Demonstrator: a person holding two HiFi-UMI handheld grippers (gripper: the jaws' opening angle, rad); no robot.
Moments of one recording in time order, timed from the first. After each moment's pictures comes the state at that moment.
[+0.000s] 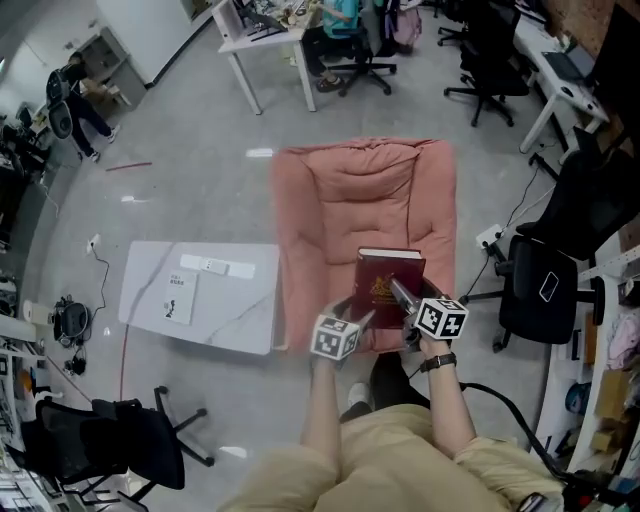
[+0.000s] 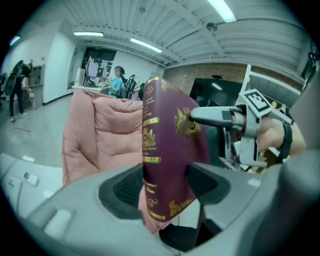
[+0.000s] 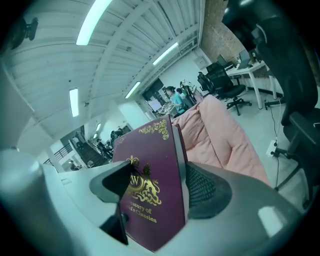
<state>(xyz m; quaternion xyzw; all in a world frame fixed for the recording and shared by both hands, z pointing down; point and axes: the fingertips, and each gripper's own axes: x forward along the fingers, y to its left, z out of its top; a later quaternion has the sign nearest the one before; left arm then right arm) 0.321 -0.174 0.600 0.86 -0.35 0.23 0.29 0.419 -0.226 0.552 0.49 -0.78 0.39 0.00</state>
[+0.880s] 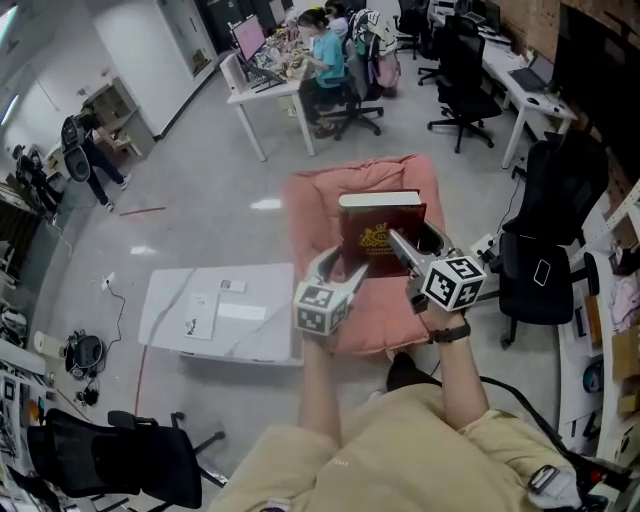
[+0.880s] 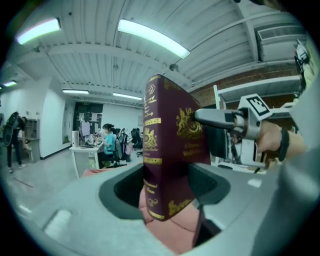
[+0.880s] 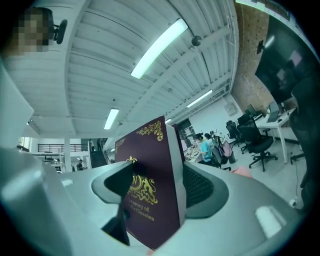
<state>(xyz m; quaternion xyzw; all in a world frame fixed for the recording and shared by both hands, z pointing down) 0.281 -0.117 0.342 0.92 -0.38 0.10 0.06 0.381 -0.127 0.267 0.47 -0.86 0.14 -0.11</state>
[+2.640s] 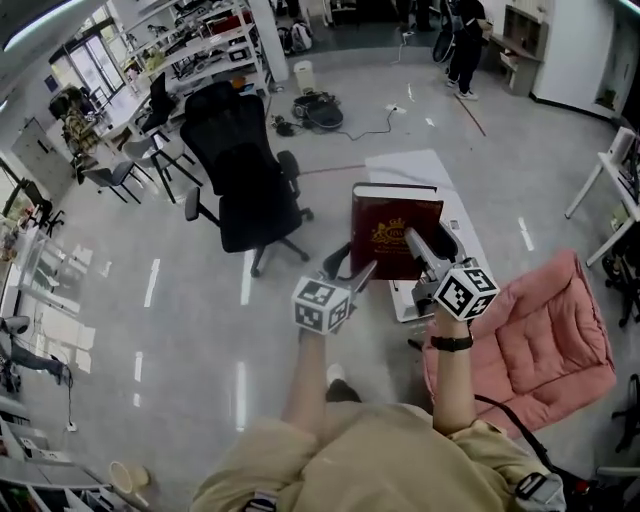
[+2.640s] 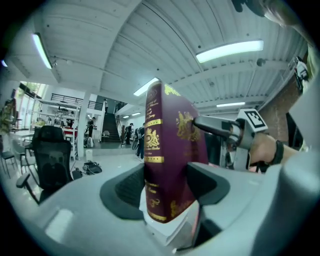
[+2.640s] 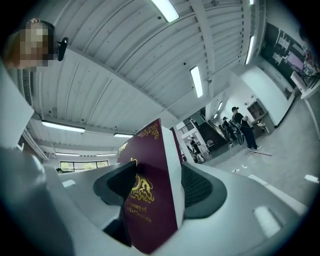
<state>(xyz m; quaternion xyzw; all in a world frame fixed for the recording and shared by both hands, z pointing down) -0.050 0.161 0.375 0.49 -0.87 0.02 0.08 -0.038 0.052 0.304 -0.19 -0.96 0.21 -0.06</state>
